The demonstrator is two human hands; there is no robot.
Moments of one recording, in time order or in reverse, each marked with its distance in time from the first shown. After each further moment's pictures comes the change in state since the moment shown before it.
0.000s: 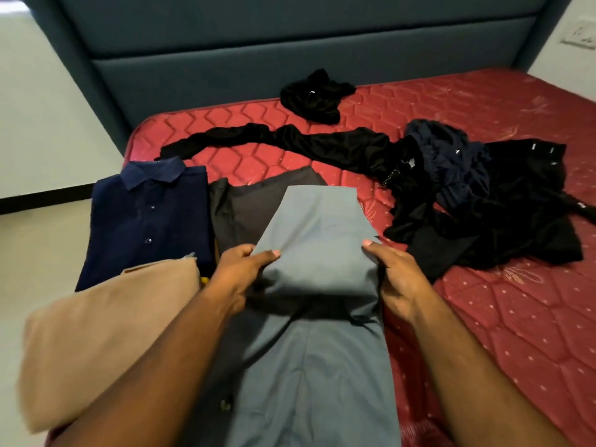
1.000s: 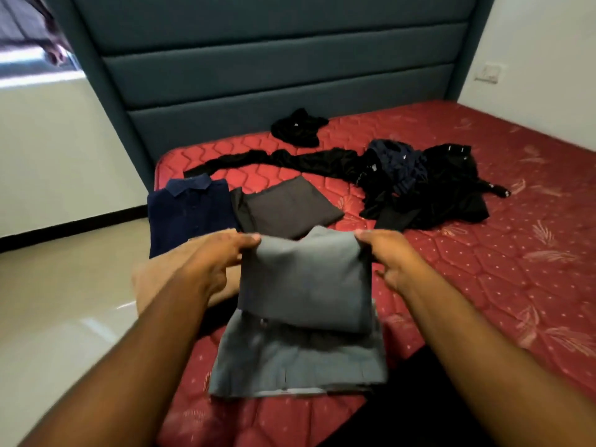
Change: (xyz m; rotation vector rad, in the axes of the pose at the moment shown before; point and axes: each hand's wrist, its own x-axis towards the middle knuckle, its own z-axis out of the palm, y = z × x) left_hand -0.196 0.030 -0.109 0.117 -0.163 0.079; right_hand -0.231 -0.005 0.050 -0.370 0.194 -0.109
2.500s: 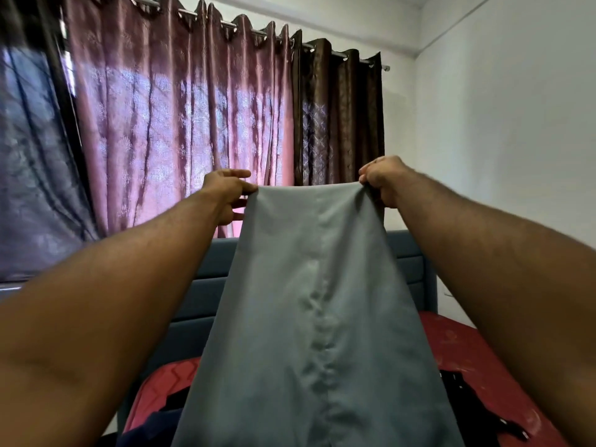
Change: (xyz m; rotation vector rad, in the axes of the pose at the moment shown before) left_hand -0.080 0.443 -0.015 -0.223 0.063 0.809; right_hand -0.069 -0.473 -0.030 -0.148 0.259 -0.809
